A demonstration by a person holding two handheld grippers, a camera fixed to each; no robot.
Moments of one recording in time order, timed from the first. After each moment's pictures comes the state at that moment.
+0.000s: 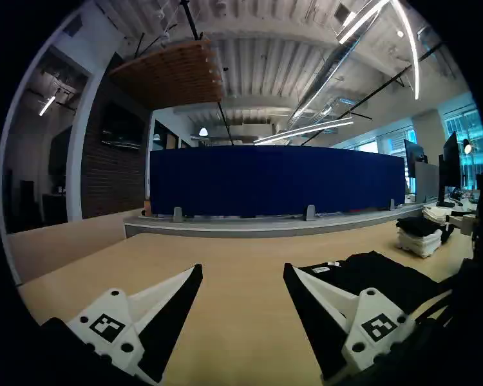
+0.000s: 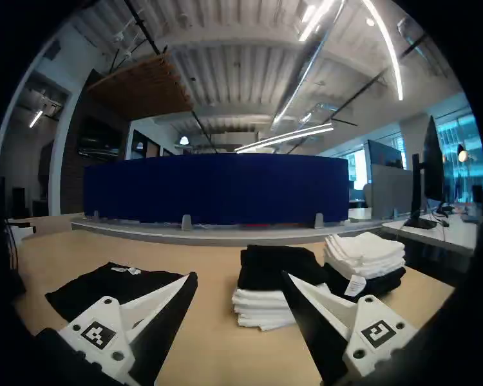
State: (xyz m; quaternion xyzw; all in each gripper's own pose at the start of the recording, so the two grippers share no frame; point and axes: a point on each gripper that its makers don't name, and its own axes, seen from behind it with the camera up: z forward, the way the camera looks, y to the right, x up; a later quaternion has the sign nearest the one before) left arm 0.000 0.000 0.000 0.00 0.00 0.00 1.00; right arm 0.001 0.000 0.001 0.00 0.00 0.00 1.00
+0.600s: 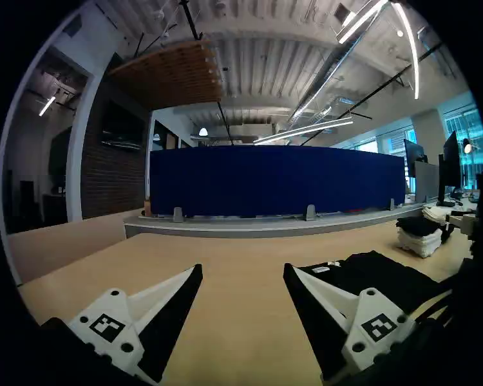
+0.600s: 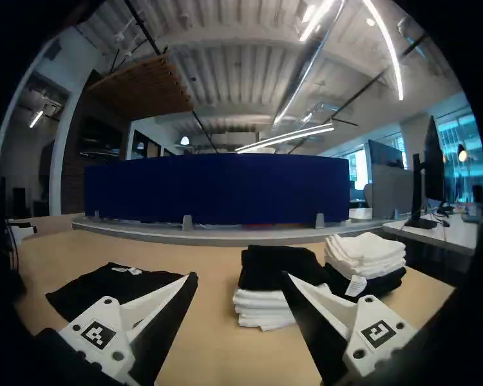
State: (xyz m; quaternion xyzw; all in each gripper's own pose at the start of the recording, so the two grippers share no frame) left arm 0.000 0.001 -0.003 0.00 0.00 0.00 1.00; right arm 0.002 -0.001 0.002 0.00 0.00 0.00 1.00
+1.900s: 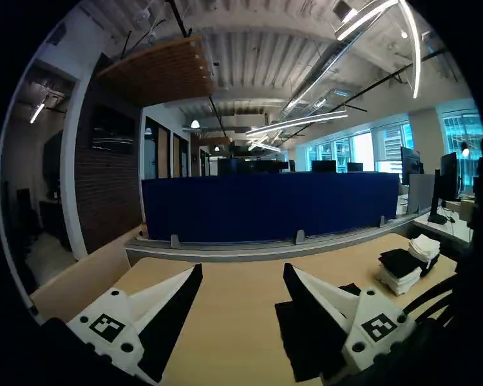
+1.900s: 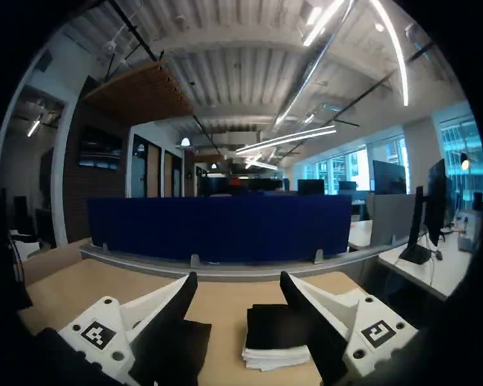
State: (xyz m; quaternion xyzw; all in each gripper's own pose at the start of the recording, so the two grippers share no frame) left arm 0.179 0.016 -0.009 -0.02 -0.04 0.01 1.00; right arm 0.214 -0.013 -0.008 0.01 -0.02 0.00 1.00
